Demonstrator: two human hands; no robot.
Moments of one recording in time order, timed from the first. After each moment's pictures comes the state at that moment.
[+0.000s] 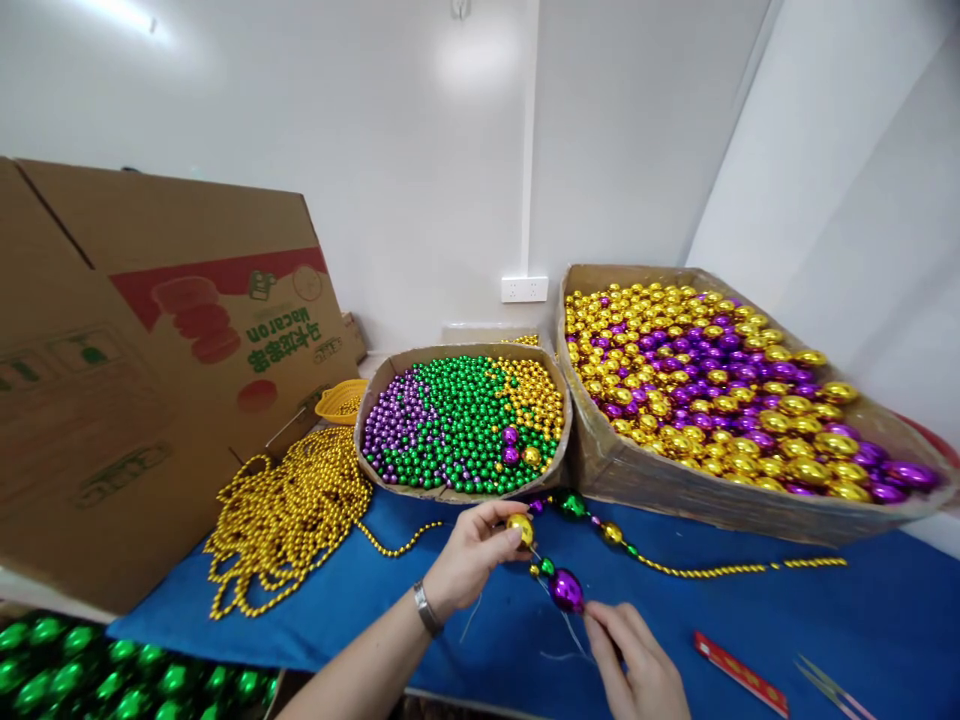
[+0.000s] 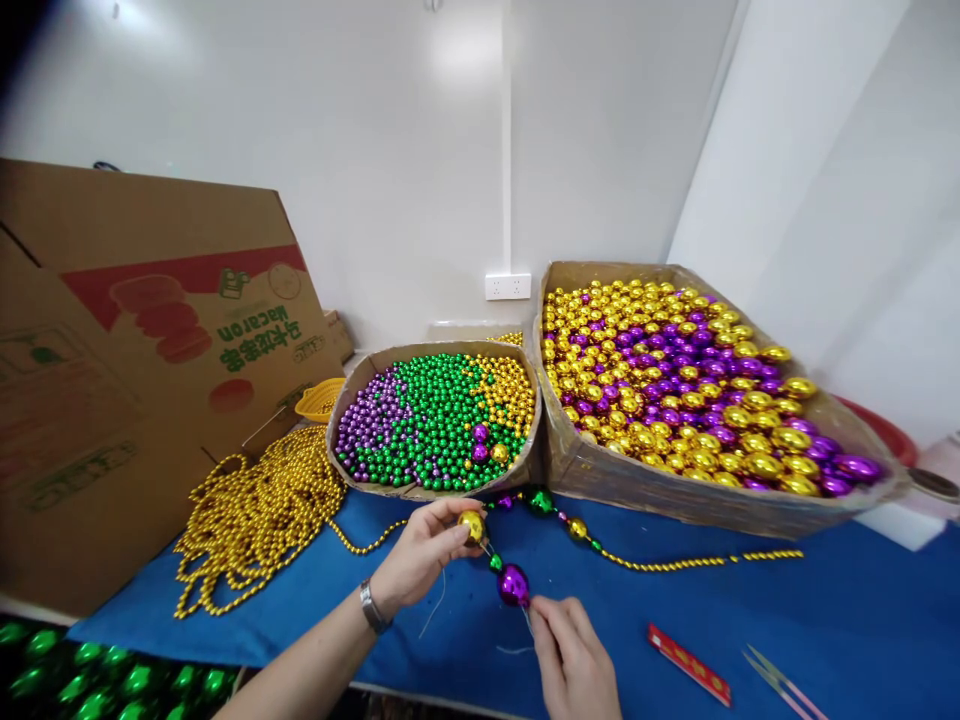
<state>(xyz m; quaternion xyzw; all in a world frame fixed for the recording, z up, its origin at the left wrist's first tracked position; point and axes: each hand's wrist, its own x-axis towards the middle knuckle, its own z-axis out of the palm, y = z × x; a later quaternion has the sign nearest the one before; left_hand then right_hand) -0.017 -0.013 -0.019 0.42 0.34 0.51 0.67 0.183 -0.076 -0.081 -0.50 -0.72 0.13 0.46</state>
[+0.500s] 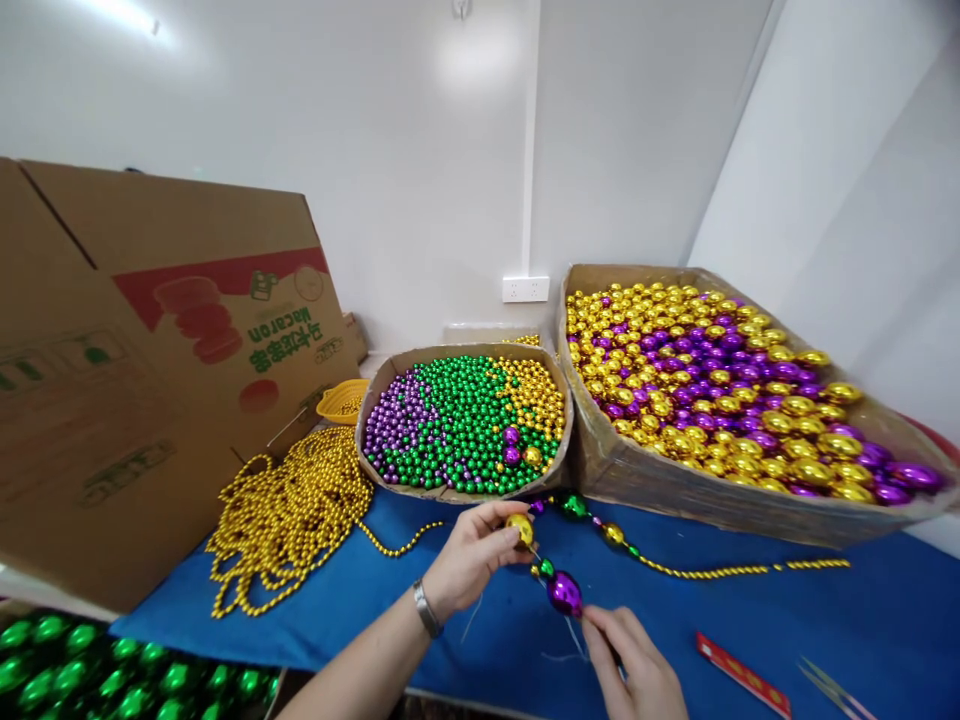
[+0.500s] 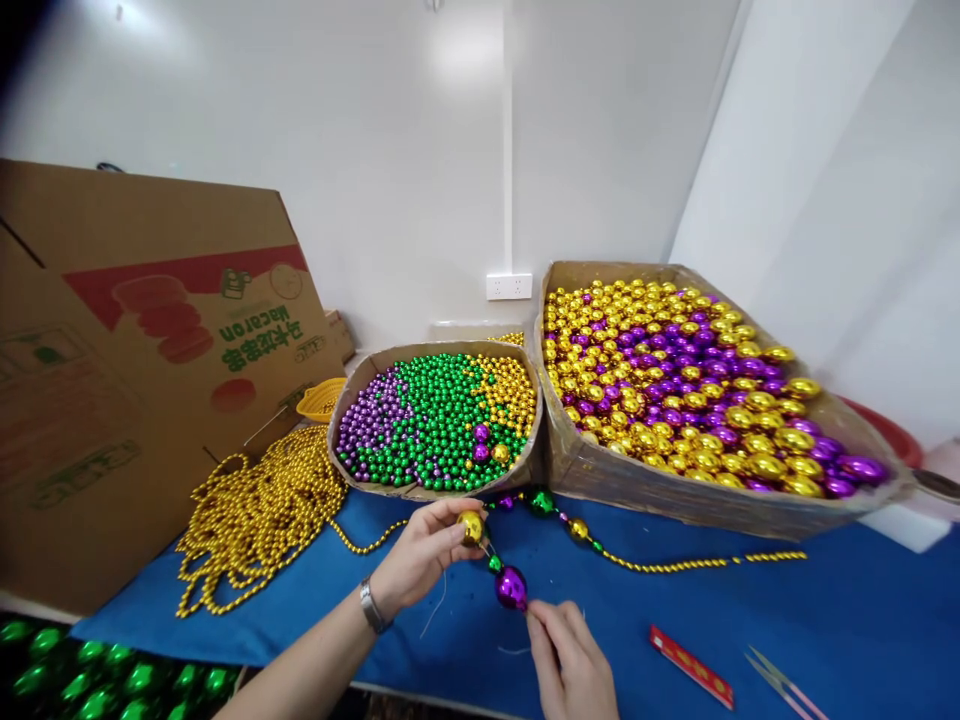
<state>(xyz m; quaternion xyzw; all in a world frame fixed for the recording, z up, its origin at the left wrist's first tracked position) -0.019 -0.014 -0.018 0.40 0.31 0.50 0.71 0.183 -0.079 -0.087 -0.50 -0.73 0.14 0.44</state>
